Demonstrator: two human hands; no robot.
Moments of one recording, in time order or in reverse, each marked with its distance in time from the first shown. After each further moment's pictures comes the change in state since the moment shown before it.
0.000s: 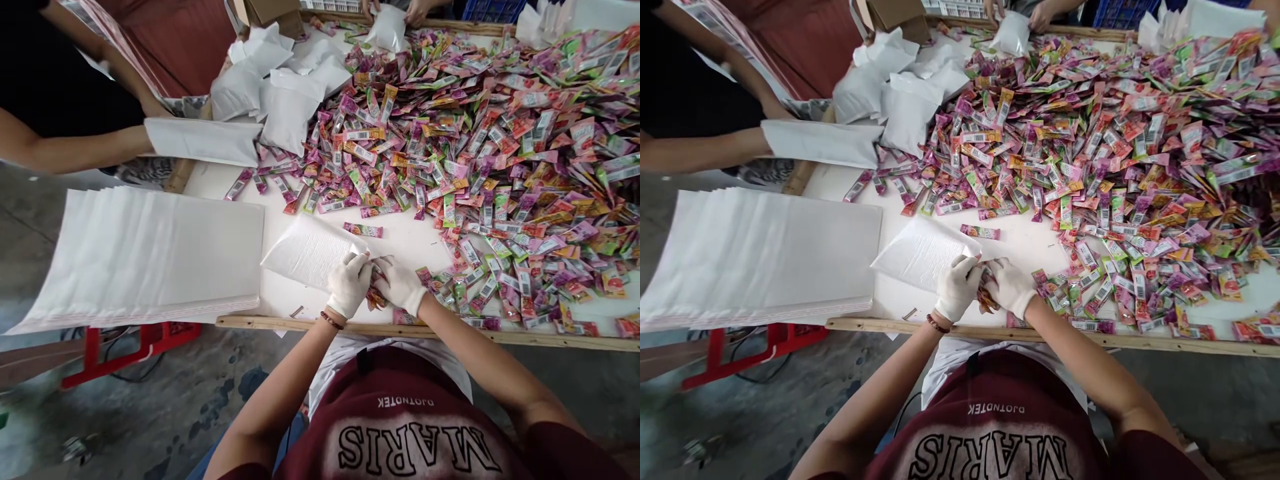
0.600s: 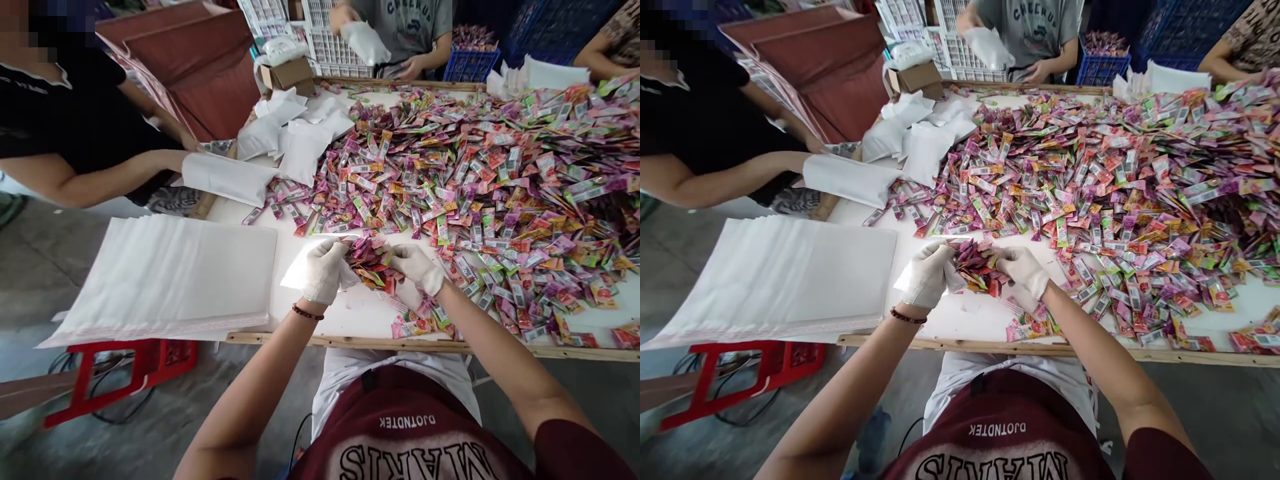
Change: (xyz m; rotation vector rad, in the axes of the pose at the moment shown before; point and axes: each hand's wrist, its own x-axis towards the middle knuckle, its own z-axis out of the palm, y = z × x) left_hand 0.040 0.013 -0.096 -1.187 0.122 -0.265; right_hand 0.009 -0.018 -0.077 0.942 0.100 0.138
